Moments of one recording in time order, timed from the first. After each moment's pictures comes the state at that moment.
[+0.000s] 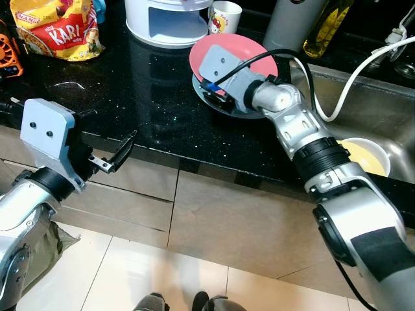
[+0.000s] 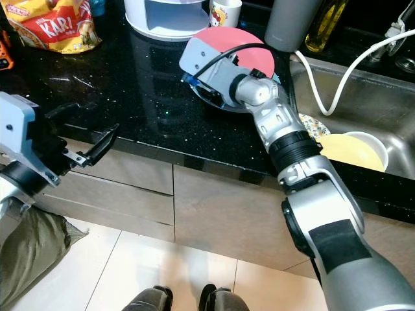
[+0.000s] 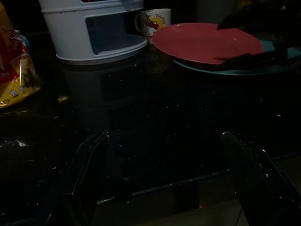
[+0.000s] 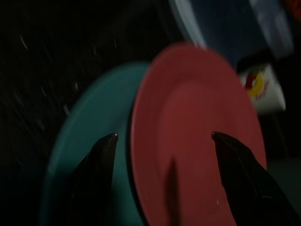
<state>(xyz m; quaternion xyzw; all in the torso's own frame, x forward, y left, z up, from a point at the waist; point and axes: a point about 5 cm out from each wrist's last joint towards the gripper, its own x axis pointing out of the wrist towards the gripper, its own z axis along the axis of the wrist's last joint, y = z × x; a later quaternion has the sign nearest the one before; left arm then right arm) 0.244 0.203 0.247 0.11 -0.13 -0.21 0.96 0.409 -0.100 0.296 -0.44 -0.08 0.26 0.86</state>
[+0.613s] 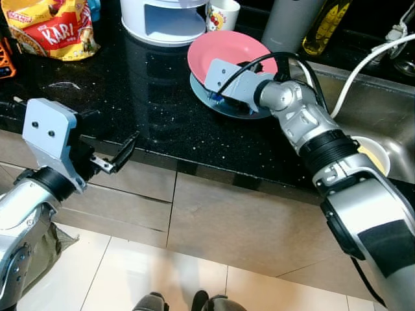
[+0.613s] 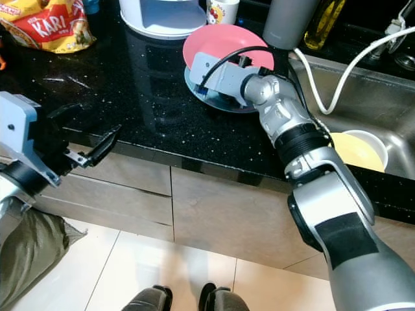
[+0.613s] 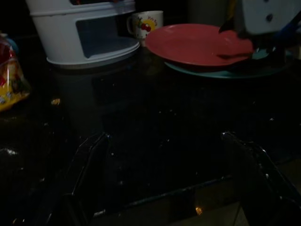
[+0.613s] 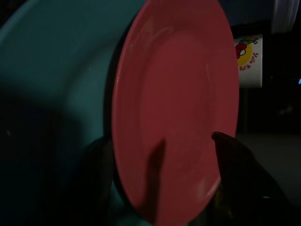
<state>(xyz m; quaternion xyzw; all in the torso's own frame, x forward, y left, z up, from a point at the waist) 0.245 0.201 0.251 0.11 -0.13 -0.23 0.96 0.416 -0.106 0.296 -0.58 -0.04 0.19 0.79</state>
